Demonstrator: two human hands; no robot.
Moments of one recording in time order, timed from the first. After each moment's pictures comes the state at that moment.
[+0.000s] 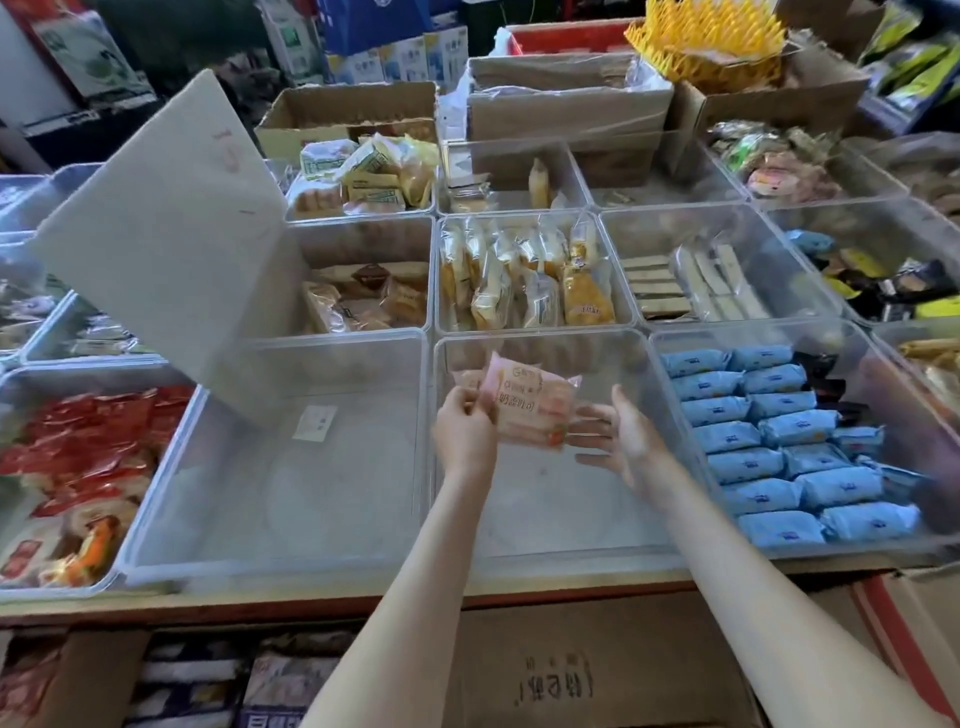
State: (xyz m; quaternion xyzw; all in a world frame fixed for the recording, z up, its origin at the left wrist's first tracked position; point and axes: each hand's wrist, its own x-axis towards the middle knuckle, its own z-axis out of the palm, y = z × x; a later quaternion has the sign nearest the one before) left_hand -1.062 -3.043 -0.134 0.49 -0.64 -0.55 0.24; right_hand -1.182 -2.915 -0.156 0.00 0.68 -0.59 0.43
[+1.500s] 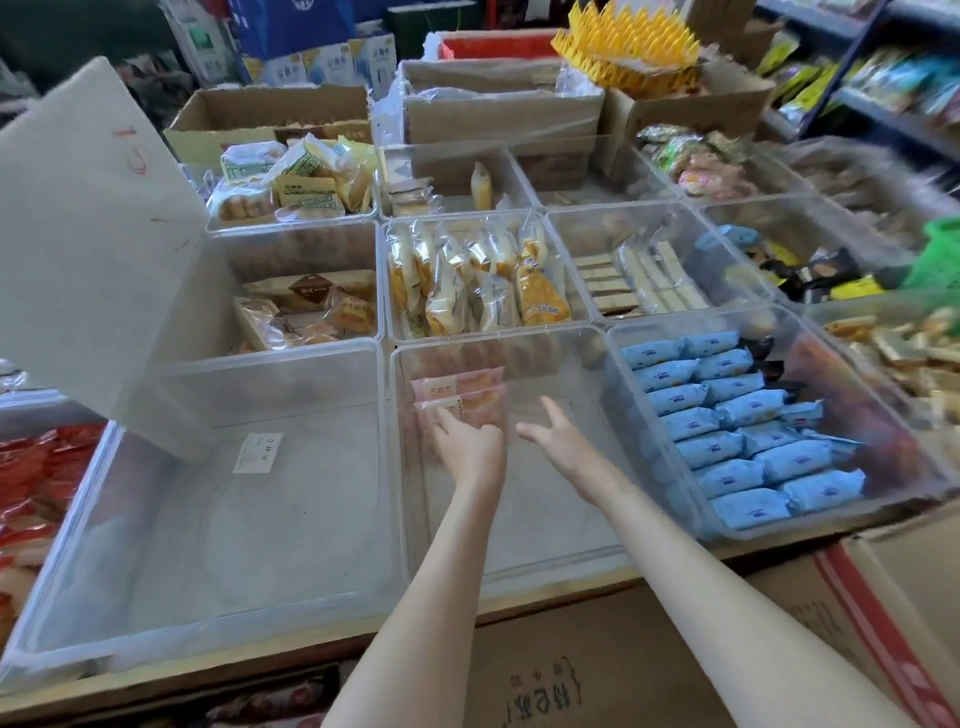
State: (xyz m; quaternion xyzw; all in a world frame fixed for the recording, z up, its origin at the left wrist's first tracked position) left_hand -1.092 -3.027 -0.164 0.50 -0.62 -0.59 0.13; right_hand -1.157 -2.940 -0.164 -0.12 0.82 -0.45 0.34
